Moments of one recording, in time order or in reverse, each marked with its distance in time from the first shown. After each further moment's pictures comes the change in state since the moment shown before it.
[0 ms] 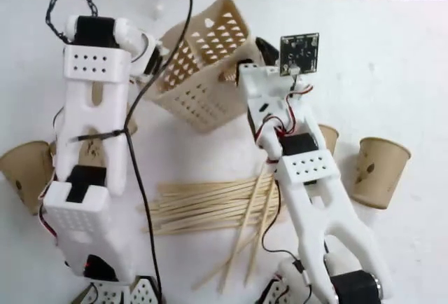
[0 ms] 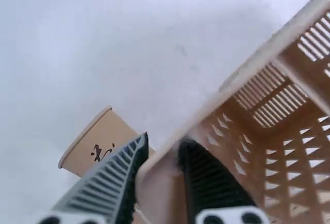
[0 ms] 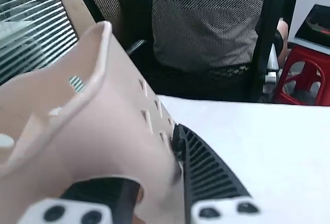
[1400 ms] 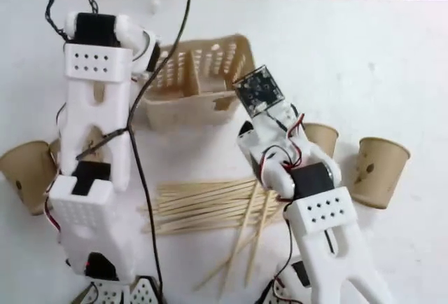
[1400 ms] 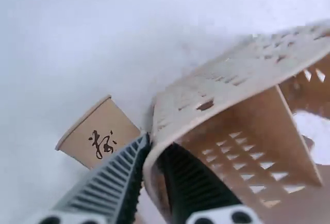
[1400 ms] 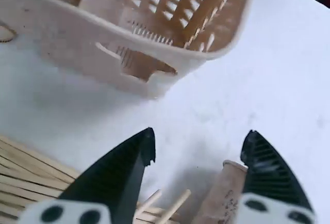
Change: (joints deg) left arm 0.1 1.6 -8.8 6.9 5.9; right arm -2.5 -20.2 3.1 48.9 23.9
